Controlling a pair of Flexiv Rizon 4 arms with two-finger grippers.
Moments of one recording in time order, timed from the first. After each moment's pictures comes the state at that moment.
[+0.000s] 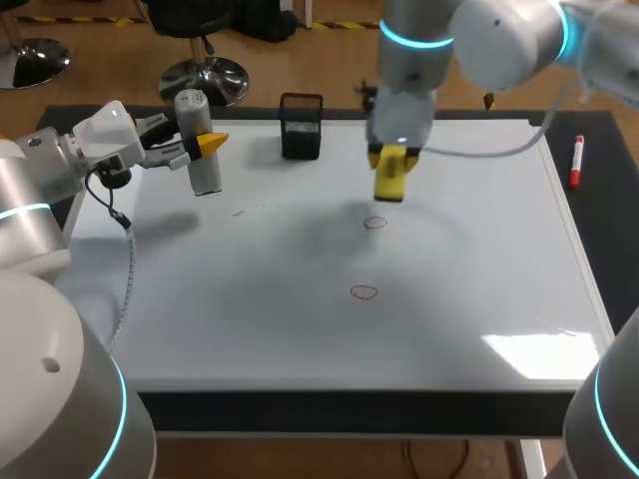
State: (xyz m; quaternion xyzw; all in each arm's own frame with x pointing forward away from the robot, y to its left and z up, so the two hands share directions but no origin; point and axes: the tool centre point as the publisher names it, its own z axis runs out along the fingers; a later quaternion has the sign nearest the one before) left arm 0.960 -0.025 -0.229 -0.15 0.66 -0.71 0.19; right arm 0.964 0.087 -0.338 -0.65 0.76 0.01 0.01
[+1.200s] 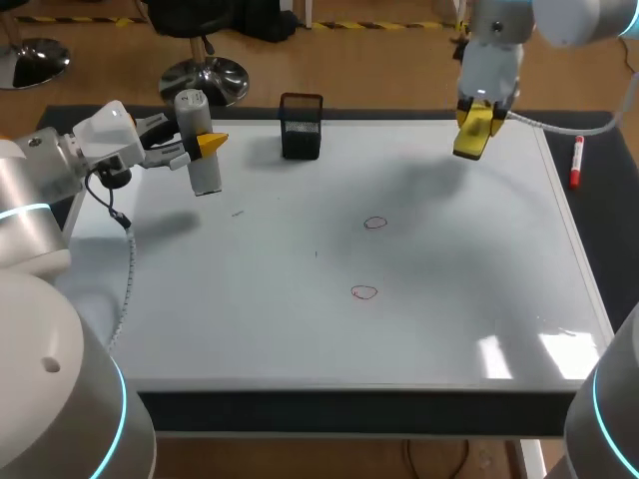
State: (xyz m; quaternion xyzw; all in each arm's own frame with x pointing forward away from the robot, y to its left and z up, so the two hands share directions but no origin) left arm 0.960 -0.025 -0.229 -0.15 0.66 -0.71 0.19; right arm 1.061 -0.071 -0.351 -0.53 0.85 0.01 -0.02
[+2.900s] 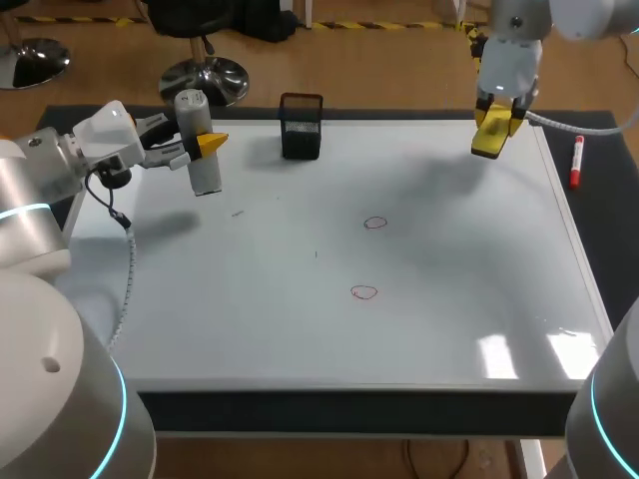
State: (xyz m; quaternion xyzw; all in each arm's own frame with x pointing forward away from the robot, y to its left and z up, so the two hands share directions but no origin) left arm 0.960 -0.025 -0.229 -0.15 0.66 -0.71 0.19; right arm 1.064 -0.104 -0.355 -0.51 0.86 0.02 -0.03
